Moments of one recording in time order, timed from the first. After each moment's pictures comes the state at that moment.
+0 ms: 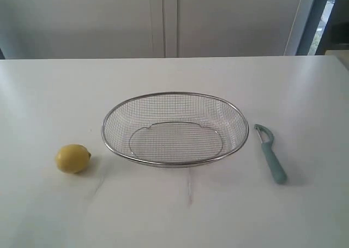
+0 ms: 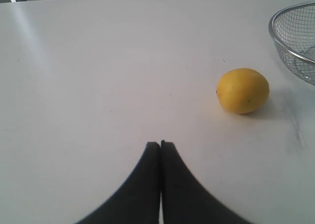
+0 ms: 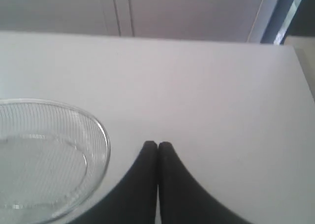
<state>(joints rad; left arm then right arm) -0.04 0.01 0.02 -0.16 0.39 0.18 0.07 1.03 -0.96 0.10 0.58 -0.09</state>
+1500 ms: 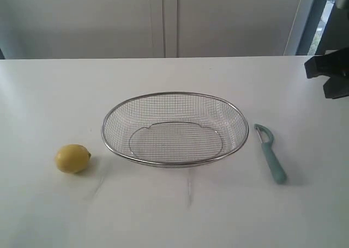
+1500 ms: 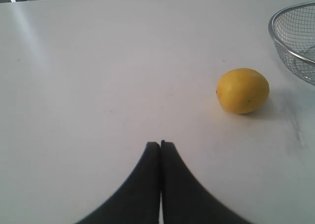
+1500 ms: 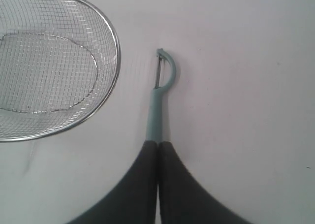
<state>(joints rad) -0.04 0.01 0.02 -0.16 0.39 0.18 0.08 1.23 -1.06 0.15 0.92 -0.07</state>
